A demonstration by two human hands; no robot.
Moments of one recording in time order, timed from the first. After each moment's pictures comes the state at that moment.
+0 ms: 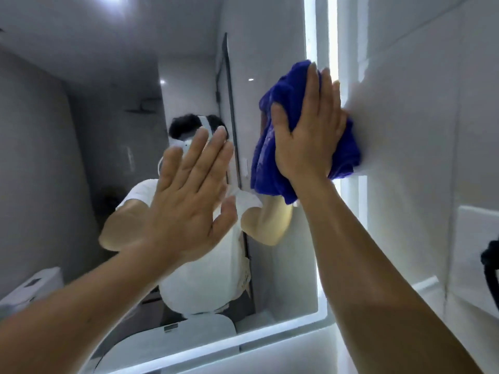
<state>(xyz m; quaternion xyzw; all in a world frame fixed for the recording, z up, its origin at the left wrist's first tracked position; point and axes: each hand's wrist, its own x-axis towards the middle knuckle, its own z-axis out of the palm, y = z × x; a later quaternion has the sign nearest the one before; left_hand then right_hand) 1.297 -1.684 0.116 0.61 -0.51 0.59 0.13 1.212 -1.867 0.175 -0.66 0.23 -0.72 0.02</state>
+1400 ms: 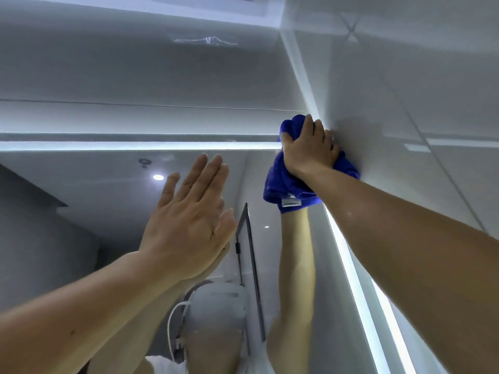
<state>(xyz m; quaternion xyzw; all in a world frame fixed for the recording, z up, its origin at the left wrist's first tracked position) 1.337 -1.675 0.384 0.57 -0.40 0.70 0.12 1.215 -1.875 0.510 -0.63 0.25 -0.73 0.02</state>
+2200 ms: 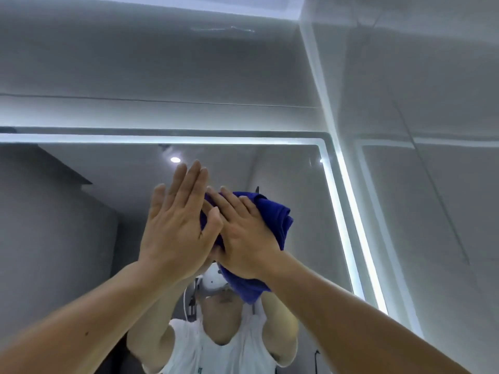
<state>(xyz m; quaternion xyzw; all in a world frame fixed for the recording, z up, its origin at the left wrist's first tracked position) 1.307 -1.602 0.334 0.64 -0.40 0.61 0.24 1.269 -1.750 0.338 -0.79 -0.07 -0.56 -0.24</state>
